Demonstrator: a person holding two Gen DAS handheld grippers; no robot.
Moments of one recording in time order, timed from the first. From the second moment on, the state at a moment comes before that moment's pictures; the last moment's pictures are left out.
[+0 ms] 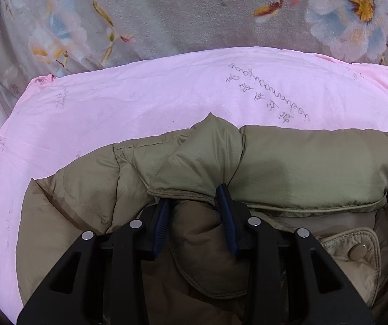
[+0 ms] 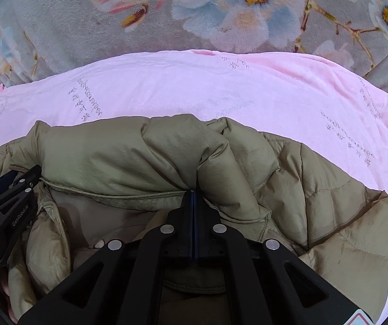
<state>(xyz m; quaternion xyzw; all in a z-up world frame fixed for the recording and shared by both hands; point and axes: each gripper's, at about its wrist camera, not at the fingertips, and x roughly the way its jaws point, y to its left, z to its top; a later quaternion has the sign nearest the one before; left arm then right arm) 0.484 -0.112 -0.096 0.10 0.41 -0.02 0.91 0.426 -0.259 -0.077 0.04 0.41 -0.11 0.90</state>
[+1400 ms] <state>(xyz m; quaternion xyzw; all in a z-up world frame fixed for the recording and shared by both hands) 0.085 0.154 -0.084 -0.16 0.49 -0.06 0.85 -0.072 -0.277 -0.088 0.22 0.41 -0.04 0.89</state>
